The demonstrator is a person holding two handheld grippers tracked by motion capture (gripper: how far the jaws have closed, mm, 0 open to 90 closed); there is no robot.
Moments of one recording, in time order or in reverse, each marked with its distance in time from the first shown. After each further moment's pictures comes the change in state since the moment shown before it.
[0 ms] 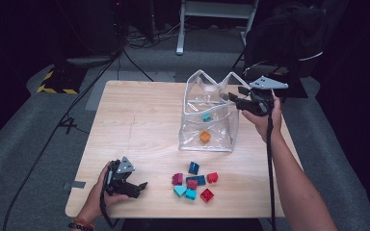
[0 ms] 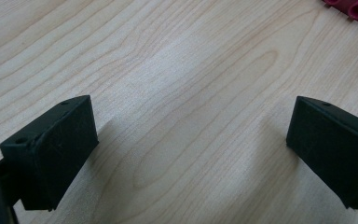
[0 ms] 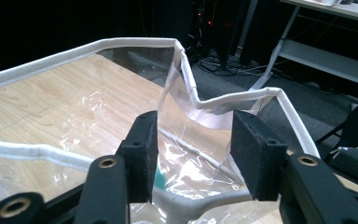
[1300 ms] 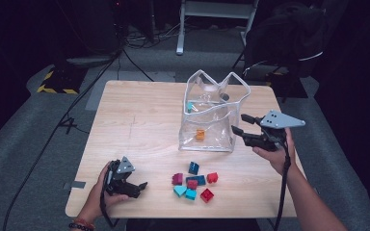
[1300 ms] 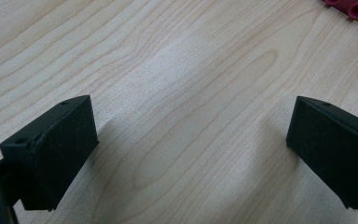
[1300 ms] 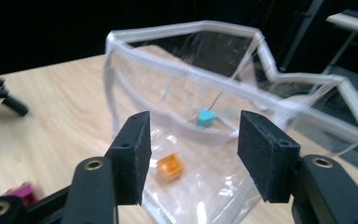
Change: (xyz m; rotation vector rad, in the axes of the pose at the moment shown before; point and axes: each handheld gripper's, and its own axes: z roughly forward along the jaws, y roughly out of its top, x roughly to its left) left arm 0.000 0.000 0.000 0.000 0.000 -0.001; right arm 0.044 -0.052 -0.074 -0.061 0.186 -0.119
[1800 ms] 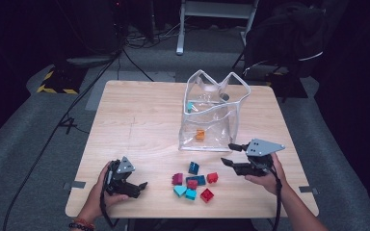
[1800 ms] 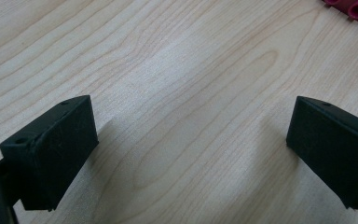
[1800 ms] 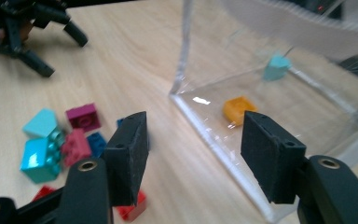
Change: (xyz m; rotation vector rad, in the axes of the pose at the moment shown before) left arm 0.000 0.000 0.000 0.000 -0.001 0.000; right arm 0.041 -0.062 0.014 0.120 0.186 -0.045
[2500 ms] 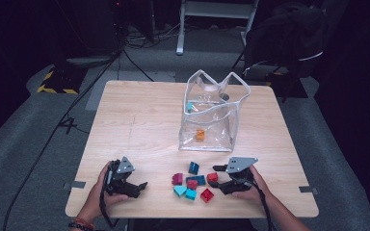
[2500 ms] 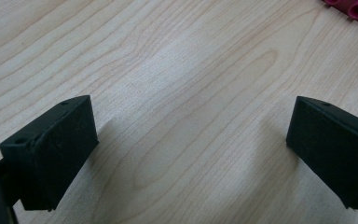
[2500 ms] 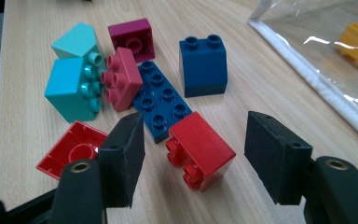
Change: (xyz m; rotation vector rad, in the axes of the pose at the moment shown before) left arm 0.000 0.000 0.000 0.000 0.000 0.000; right arm 0.027 -0.053 0.056 0.131 0.199 0.003
